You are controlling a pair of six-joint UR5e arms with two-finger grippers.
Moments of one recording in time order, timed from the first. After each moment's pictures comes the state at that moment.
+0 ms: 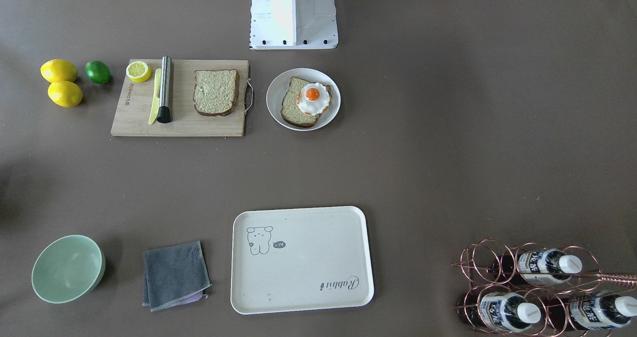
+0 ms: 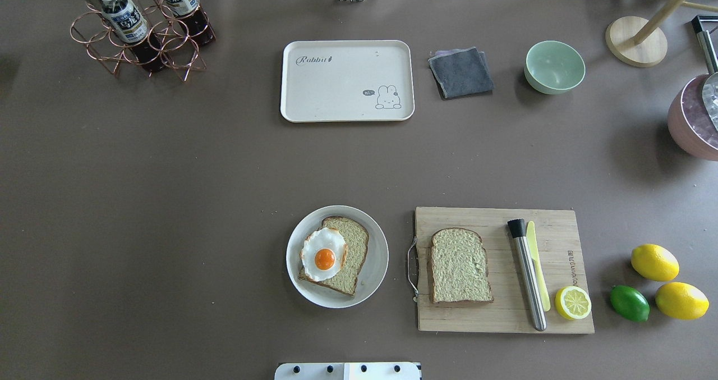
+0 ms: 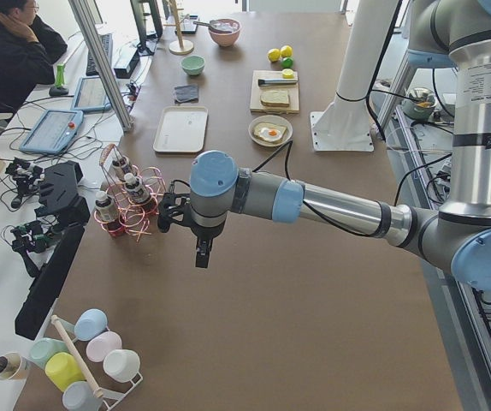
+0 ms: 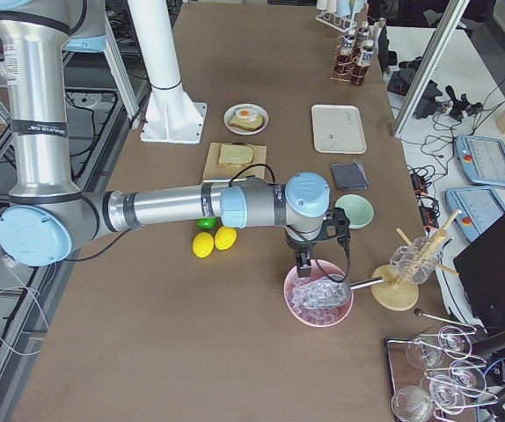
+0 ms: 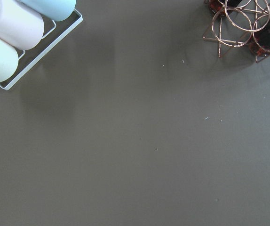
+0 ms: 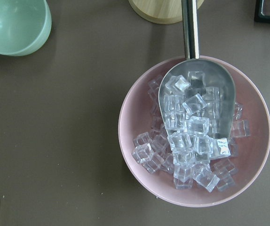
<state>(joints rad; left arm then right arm) -1.62 -1.56 -1.86 -1.54 -2.44 -0.14 1.56 -1.51 1.73 -1.63 2.45 -0.02</state>
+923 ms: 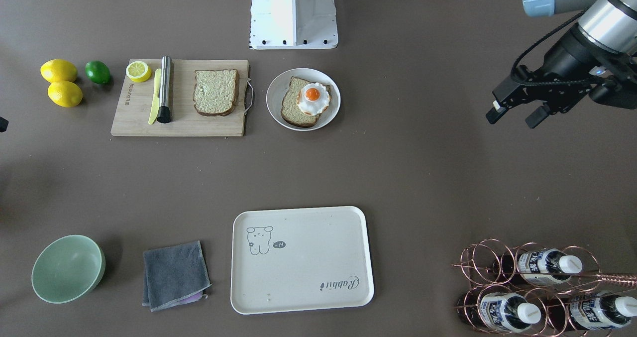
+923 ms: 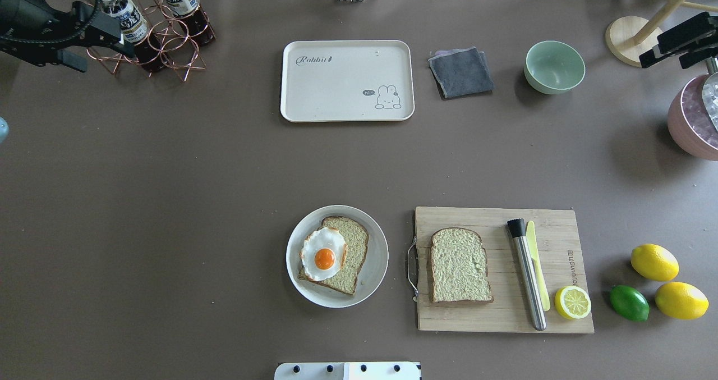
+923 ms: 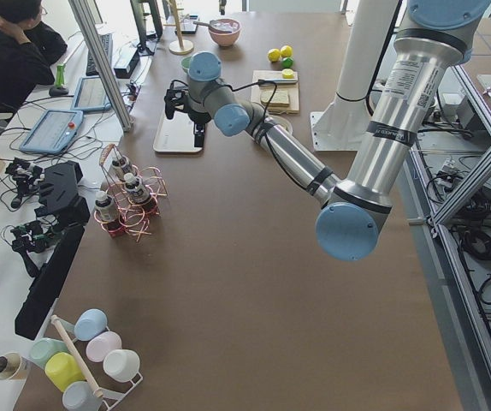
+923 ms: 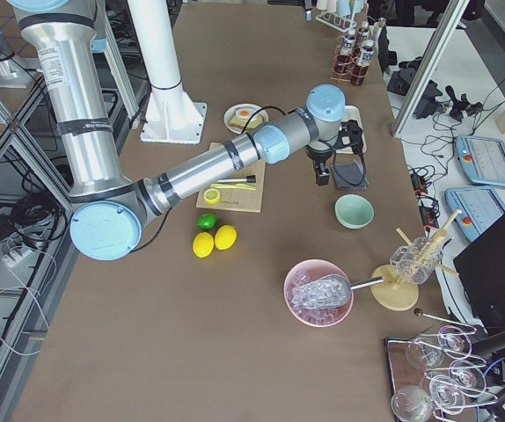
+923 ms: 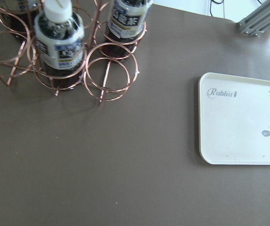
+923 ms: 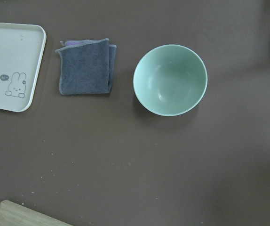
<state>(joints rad) -1.11 -1.91 -1.95 -1.80 -2.31 -1.06 1.31 -1.37 1.86 -1.42 2.53 0.51</state>
